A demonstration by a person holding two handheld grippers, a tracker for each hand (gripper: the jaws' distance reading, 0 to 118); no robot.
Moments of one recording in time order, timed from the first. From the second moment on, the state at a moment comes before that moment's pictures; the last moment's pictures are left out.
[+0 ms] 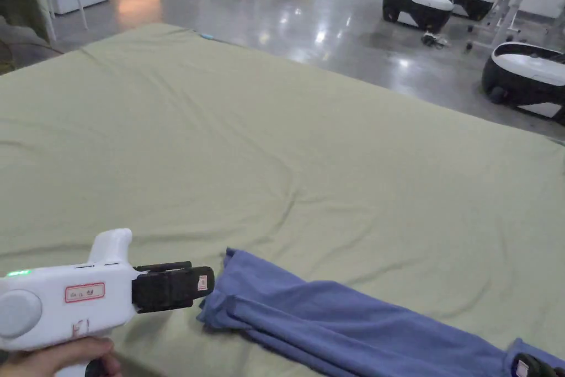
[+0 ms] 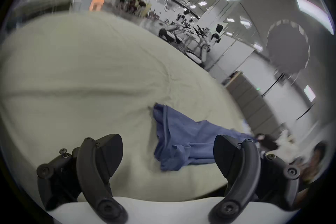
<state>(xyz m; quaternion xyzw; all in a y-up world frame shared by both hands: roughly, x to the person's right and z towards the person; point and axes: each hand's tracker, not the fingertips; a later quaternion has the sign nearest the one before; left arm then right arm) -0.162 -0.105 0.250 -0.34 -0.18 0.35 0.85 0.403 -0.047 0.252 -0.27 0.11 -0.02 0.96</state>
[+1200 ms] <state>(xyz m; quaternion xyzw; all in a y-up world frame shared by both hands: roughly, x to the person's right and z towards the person) 0.029 -0.028 0.170 -0.40 -0.19 0.16 0.88 0.385 -0.038 0.274 -0.24 0.15 -0.07 0.96</state>
